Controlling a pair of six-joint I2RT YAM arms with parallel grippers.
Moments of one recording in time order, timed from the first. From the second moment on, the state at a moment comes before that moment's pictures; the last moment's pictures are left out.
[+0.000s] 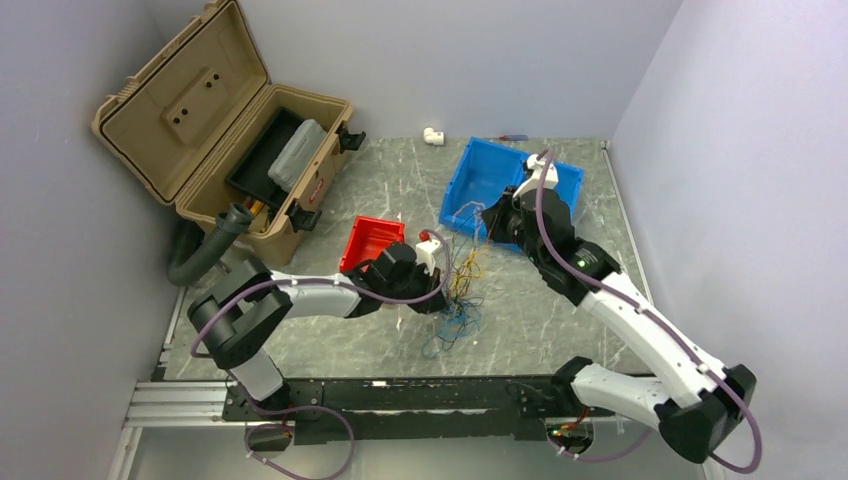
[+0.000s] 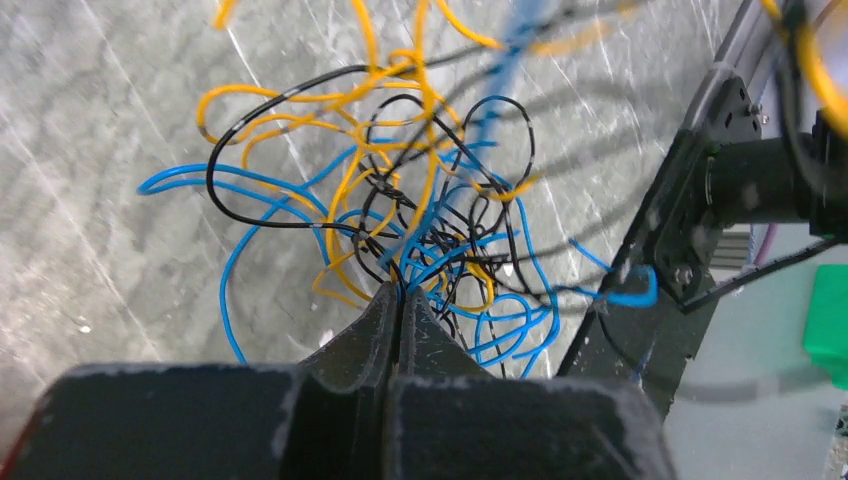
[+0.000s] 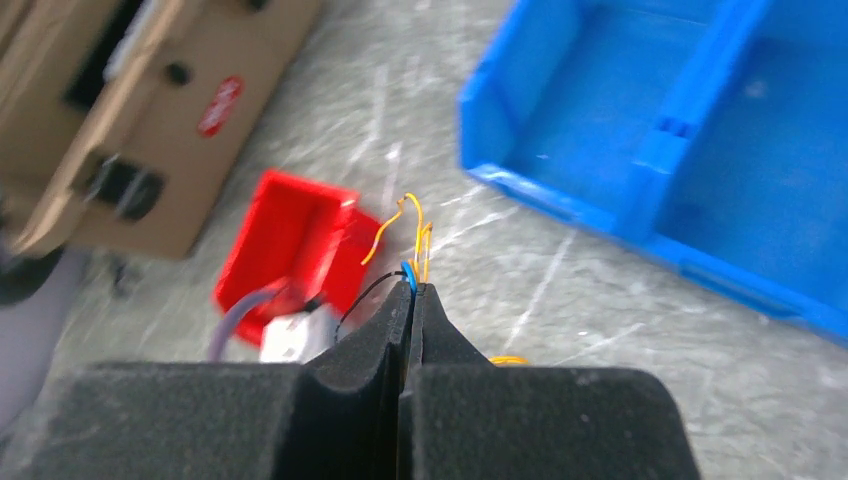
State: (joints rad) left arm -0.88 1.65 0.76 0.31 0.35 -0.46; right arm 0.64 1.00 1.01 -0.37 0.23 0.51
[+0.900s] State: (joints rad) left arm -0.91 1.54 0.84 -0.03 0.26 -0.55; right arm 0.40 0.87 0.57 -0.43 -0.12 0.55
